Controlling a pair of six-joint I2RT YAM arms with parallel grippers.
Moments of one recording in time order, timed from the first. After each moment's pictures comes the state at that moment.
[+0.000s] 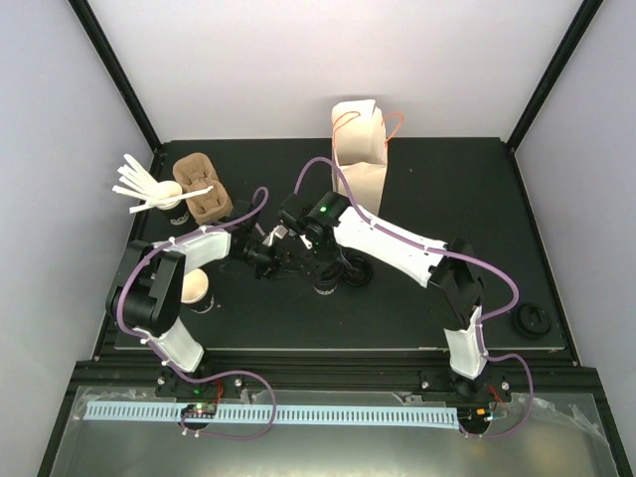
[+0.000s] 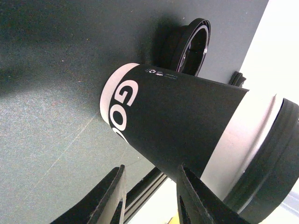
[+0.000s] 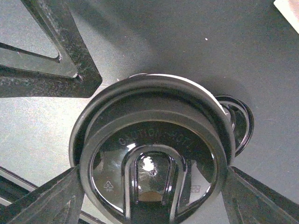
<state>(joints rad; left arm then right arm) -0.30 1.66 0.90 -0.50 0.93 -0.59 0.96 1.98 1.84 -1.31 0.12 0.21</state>
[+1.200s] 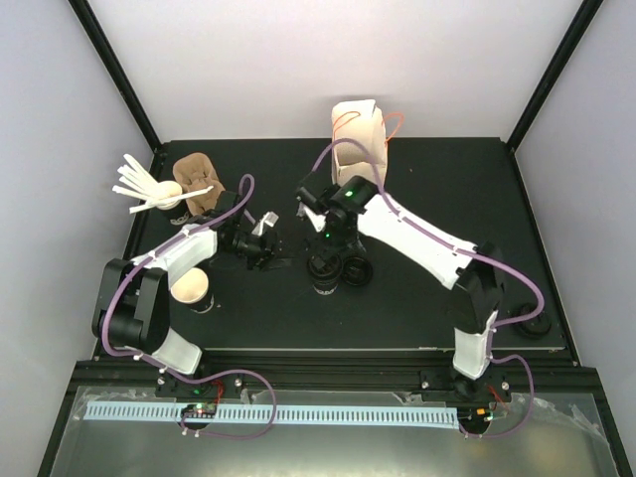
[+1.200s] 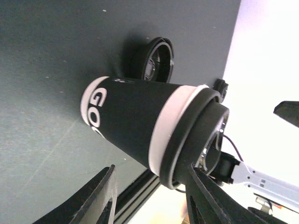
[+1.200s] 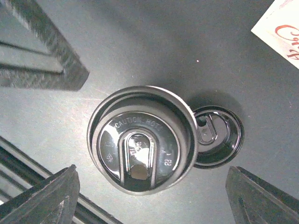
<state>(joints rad) -0.24 1.53 0.93 -0.57 0.91 -0.55 0.91 1.91 1.85 -1.30 0.05 0.18</state>
